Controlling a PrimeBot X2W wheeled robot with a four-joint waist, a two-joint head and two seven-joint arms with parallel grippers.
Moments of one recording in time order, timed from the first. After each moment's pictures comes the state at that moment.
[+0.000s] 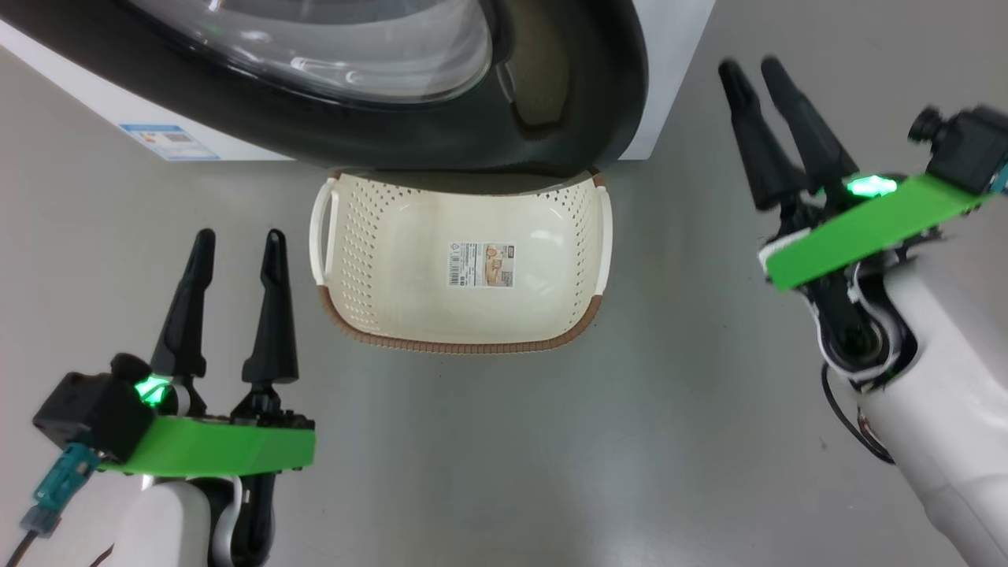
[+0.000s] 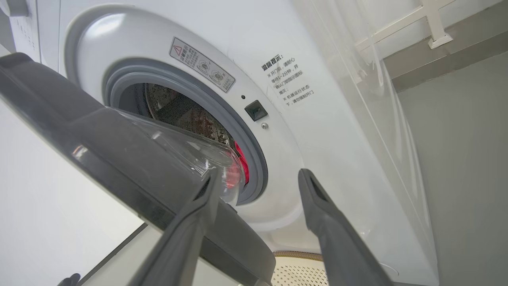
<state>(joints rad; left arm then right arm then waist) -0.32 0.03 0.00 0.10 -0.36 -0.13 -0.25 -0.72 -0.30 0.44 0.35 1.11 0.12 -0.22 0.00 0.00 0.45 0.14</state>
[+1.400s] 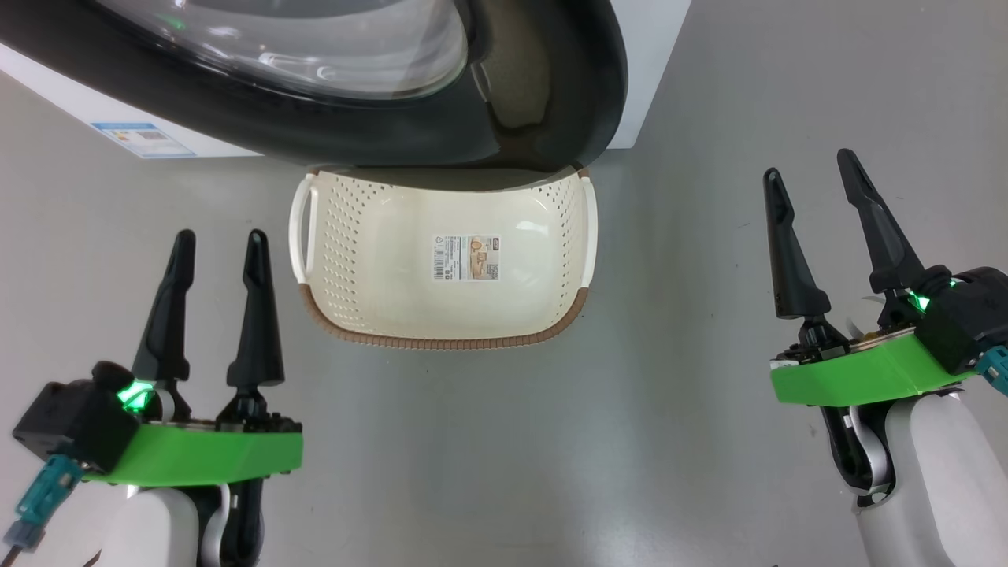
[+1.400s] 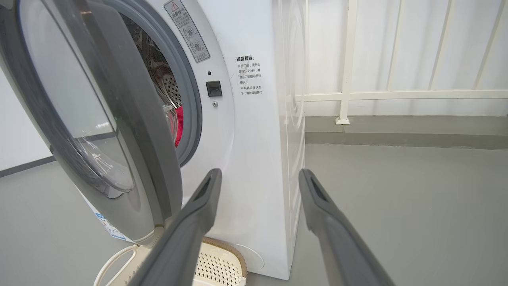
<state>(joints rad) -0.31 0.03 0.03 0.07 -0.34 -0.13 -0.26 -0.33 -0.06 0.01 0.08 0.22 0.12 -0.26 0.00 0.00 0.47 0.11</state>
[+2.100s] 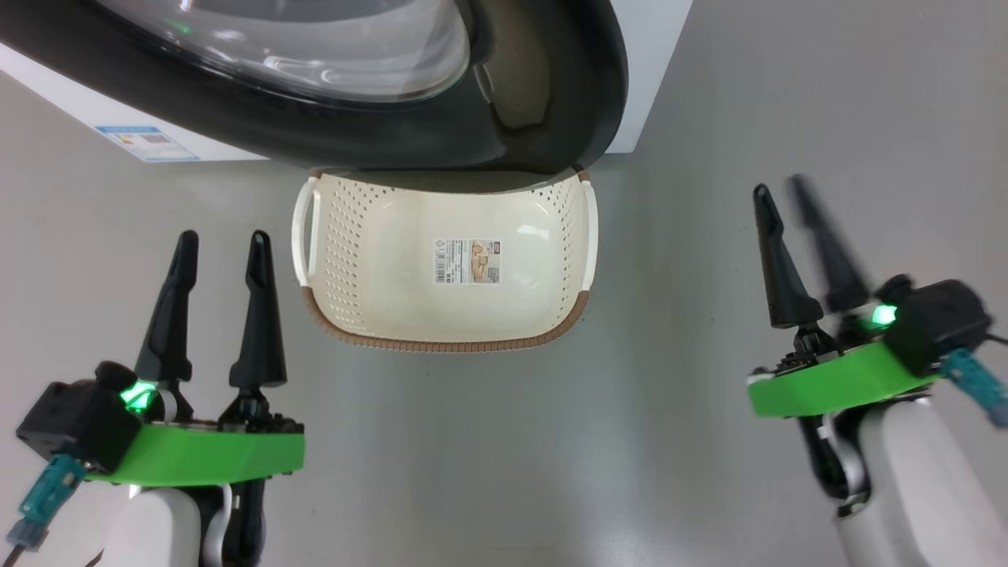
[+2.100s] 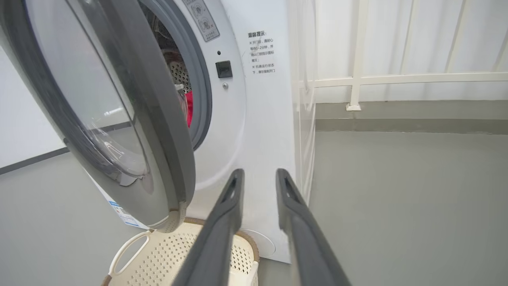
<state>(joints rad) -0.31 0.03 0.02 0.07 -0.34 -0.13 -0.26 -0.32 -0.06 0.04 0.13 0.23 0.12 -0.26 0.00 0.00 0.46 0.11</state>
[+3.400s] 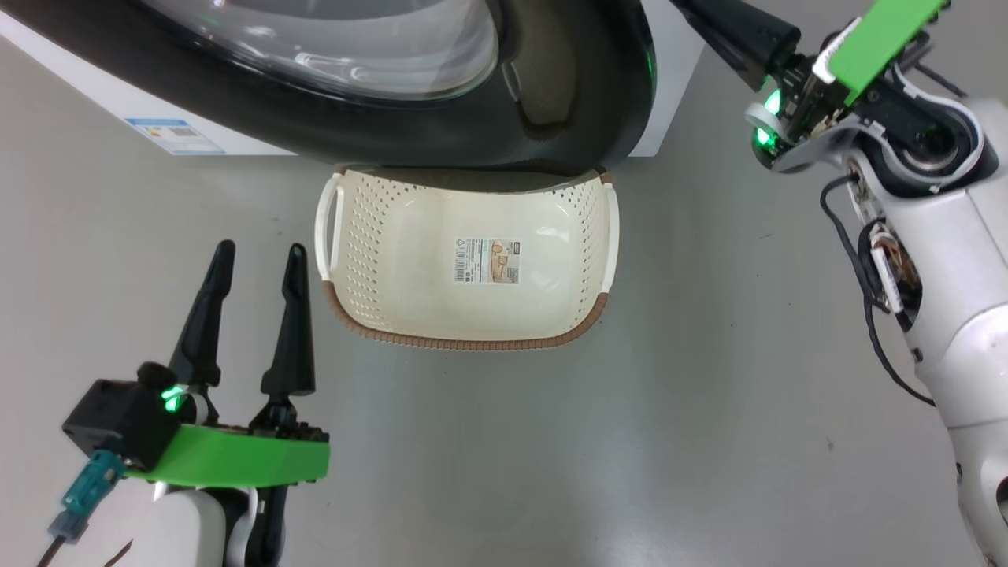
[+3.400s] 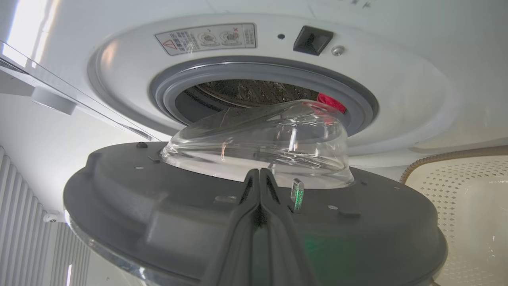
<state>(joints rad) -0.30 0.03 -0.02 0.10 -0.31 -0.13 -0.26 -1.02 -0.17 0.27 0.63 1.77 0.12 0.54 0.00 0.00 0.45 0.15</state>
